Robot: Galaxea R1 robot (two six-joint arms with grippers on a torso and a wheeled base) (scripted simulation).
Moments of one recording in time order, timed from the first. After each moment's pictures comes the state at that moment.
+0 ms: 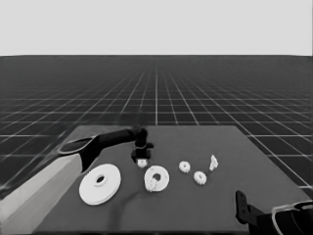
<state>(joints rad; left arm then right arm) 0.12 3.06 -2.17 0.23 1.38 -0.90 -0.35 1.76 -0.39 -0.70 -1.18 0.32</state>
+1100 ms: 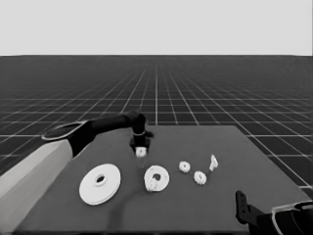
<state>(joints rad) -0.03 3.00 -2.01 0.12 1.48 -0.98 -0.35 1.76 -0.39 -0.70 -1.18 0.32</state>
